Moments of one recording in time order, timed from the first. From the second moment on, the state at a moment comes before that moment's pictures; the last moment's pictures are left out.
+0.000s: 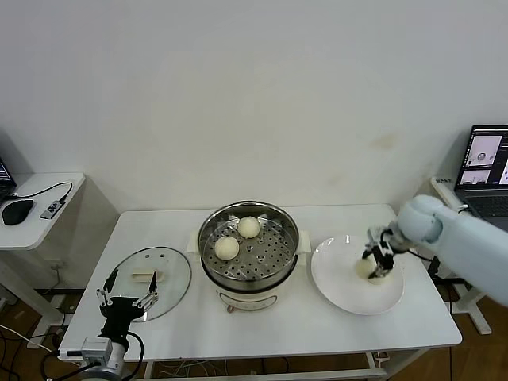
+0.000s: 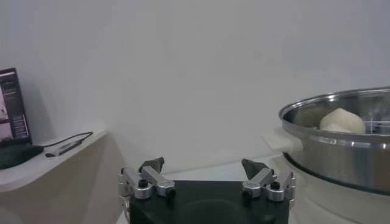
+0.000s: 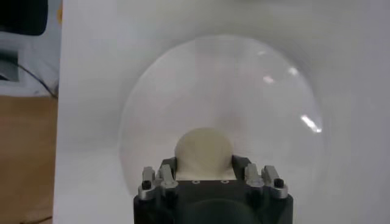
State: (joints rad) left arm 1.62 -1.20 -0.61 -2.09 -0.17 0.10 -0.17; right arm 0.17 0.60 -0.86 1.41 -0.02 -0.28 -1.14
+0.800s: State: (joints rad) left arm 1.64 -1.22 -0.63 -2.13 -0.17 0.10 -0.17; right arm 0.55 0.88 -1.13 1.51 0.22 -0.15 -1.05
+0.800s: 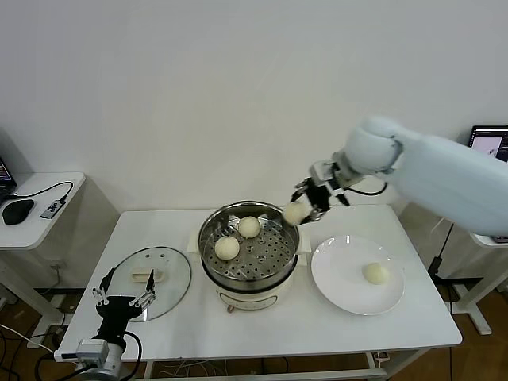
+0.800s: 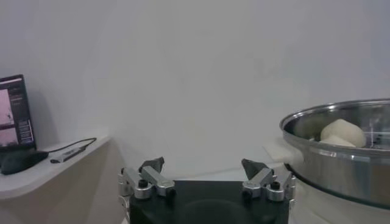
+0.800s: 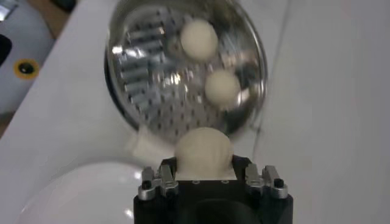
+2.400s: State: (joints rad) left arm 1.64 -1.22 -0.64 -2.14 -0.16 0.10 -0.17; right arm 0.51 1.05 -1.20 1.39 0.04 0.14 -1.00
